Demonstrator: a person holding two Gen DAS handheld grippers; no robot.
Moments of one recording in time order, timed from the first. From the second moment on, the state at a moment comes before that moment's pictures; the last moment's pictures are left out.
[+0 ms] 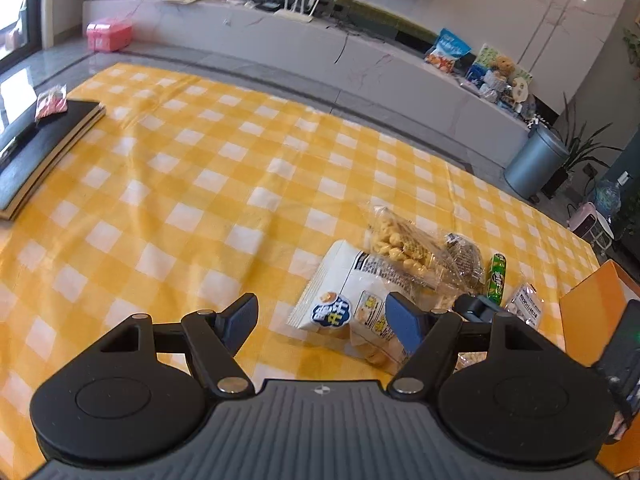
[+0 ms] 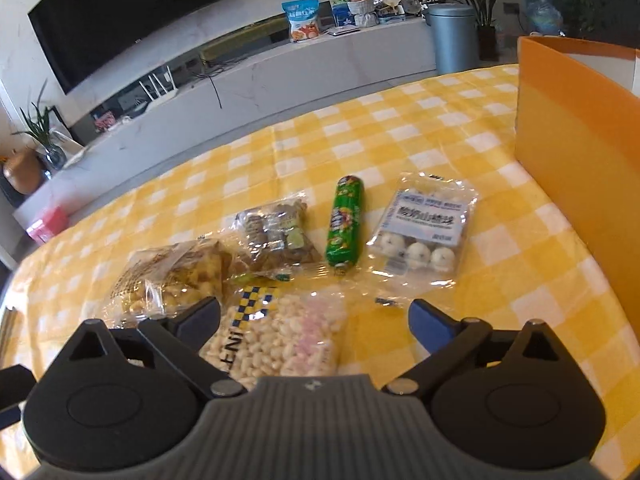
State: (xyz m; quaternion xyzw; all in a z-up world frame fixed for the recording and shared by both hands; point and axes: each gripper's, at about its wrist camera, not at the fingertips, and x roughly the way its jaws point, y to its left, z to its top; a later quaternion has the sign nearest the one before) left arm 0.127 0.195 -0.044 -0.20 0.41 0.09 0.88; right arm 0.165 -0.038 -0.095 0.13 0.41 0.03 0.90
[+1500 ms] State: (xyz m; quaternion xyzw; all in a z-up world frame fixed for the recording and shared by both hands) left arm 0.131 0.132 -0.056 -0.09 0.42 0.04 0.90; right arm 0.132 -0.076 -0.103 0.11 0.42 0.10 0.90
